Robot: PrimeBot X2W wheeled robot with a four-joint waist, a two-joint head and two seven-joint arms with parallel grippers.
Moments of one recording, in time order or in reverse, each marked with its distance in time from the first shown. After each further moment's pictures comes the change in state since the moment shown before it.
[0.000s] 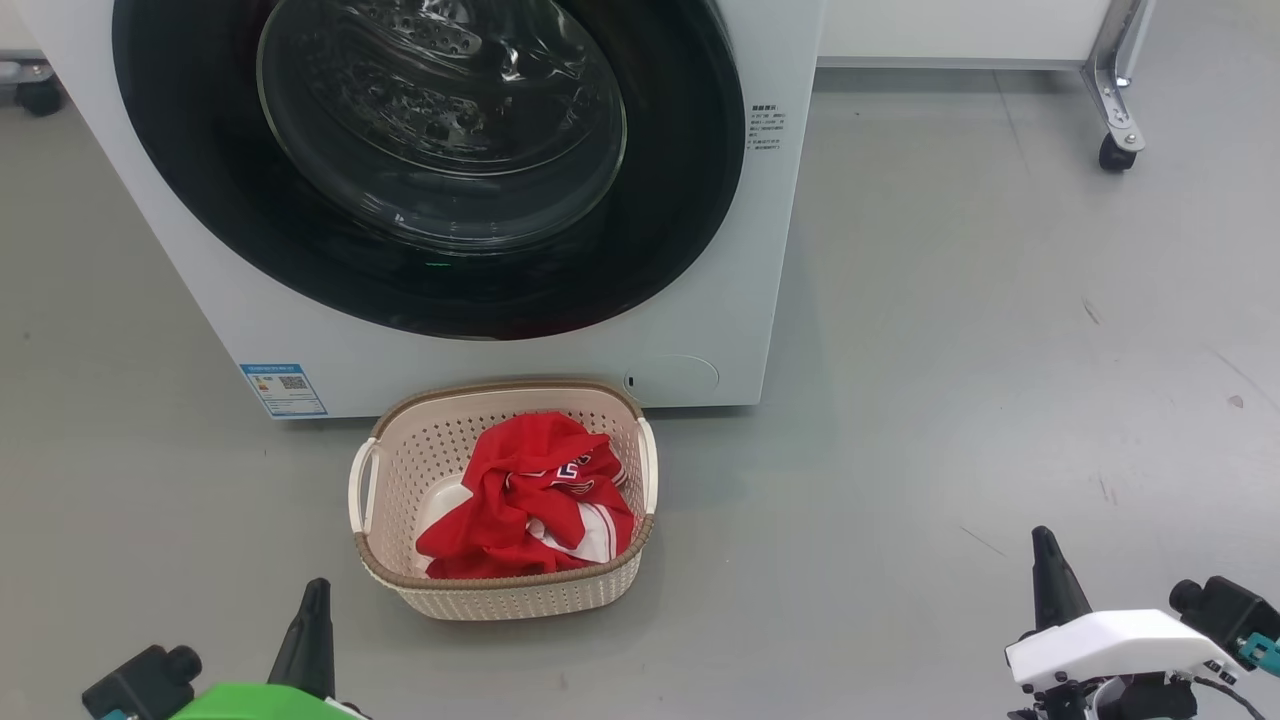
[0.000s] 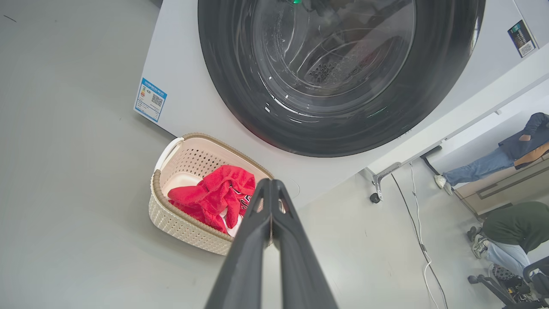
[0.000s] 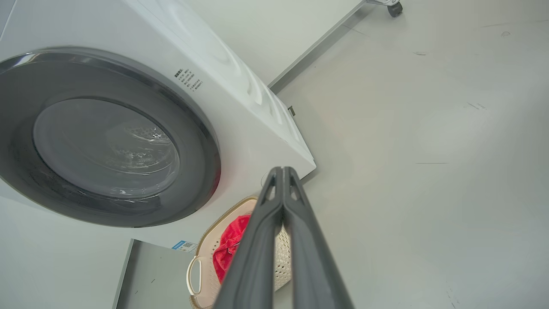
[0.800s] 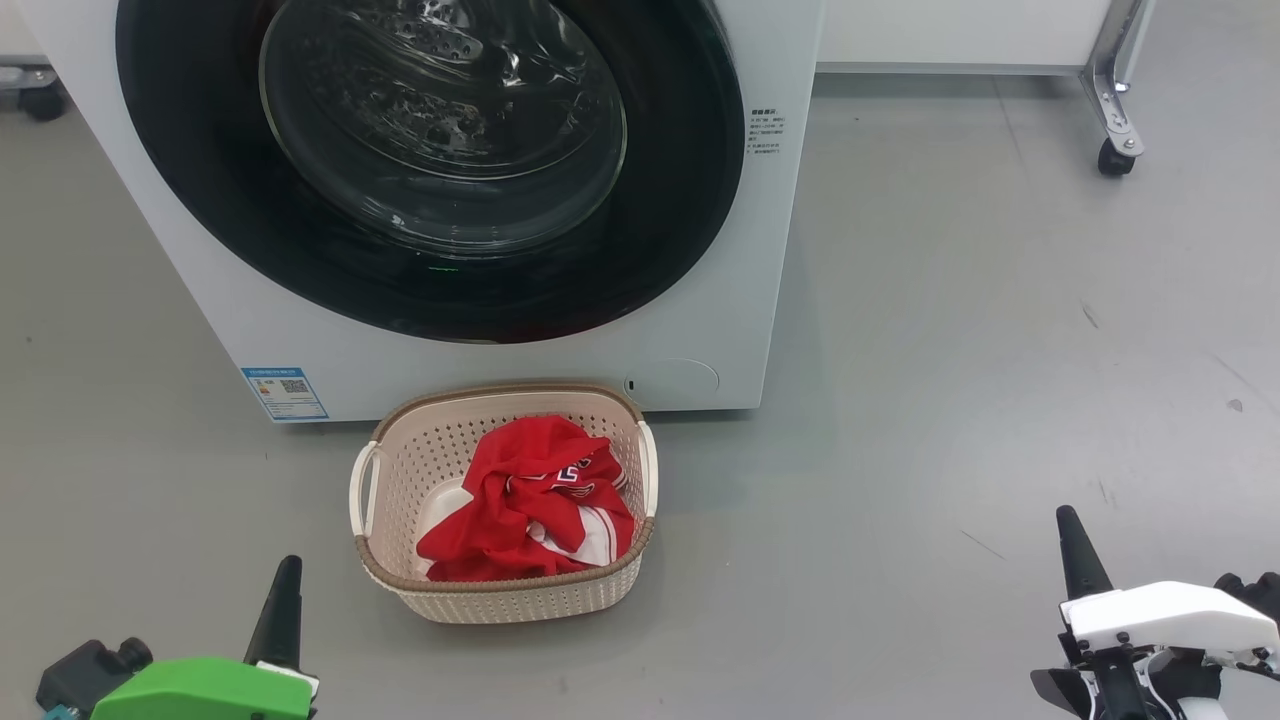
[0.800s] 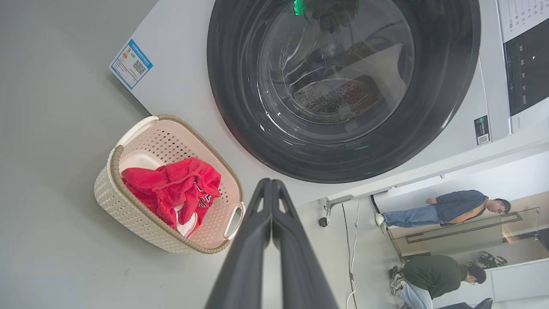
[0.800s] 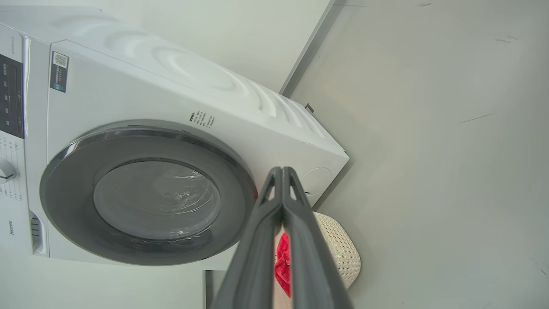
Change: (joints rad) left arm -0.061 0.007 0.060 0.064 -0.323 -0.060 0.042; right arm -0.046 -0.009 -0.069 0.021 0.316 0.029 0.070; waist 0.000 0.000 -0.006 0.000
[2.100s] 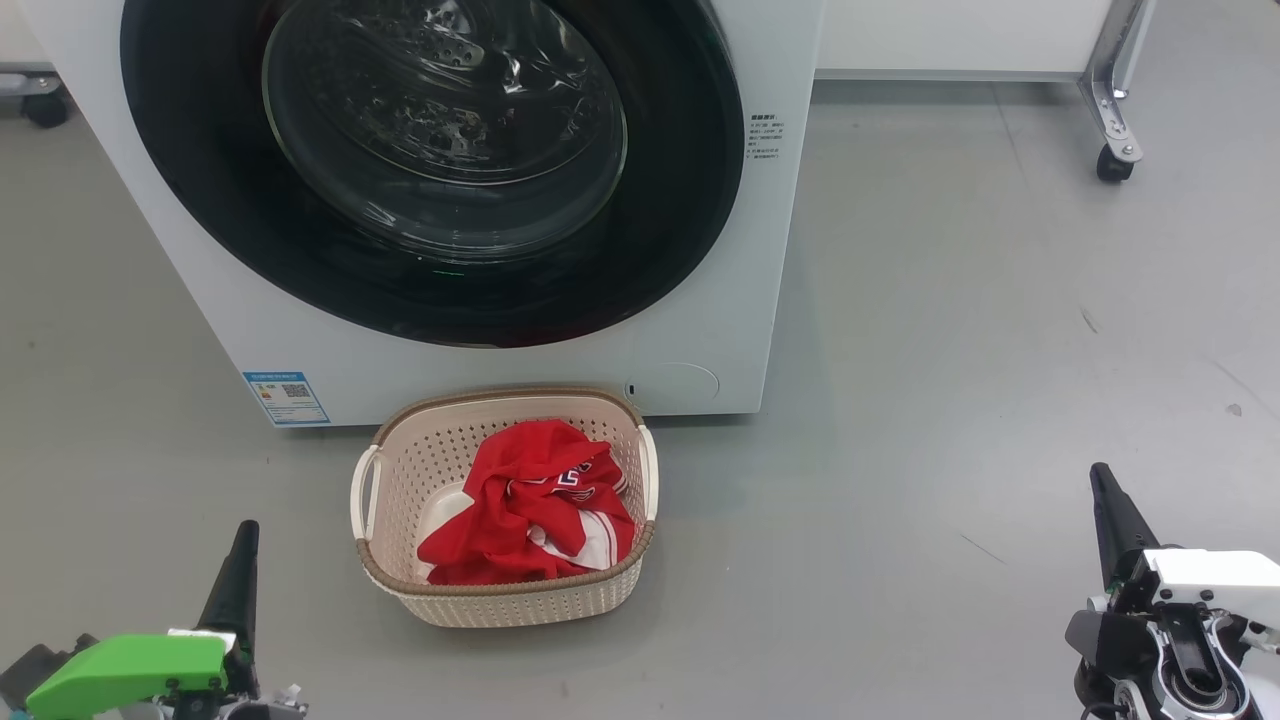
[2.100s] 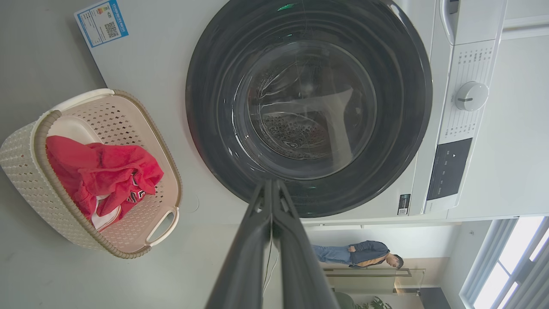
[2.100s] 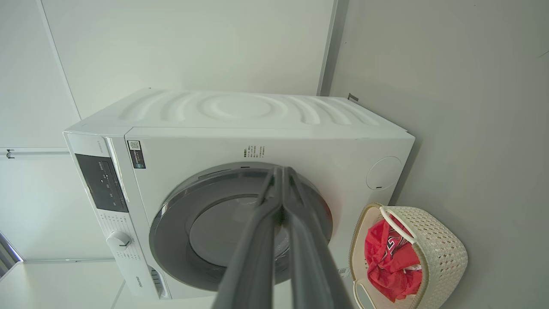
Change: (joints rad) left arm -0.086 0.007 0.075 0.091 -0.401 -0.084 0.044; right arm -0.074 -0.014 -0.091 0.031 0.404 0.042 0.085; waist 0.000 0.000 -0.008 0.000
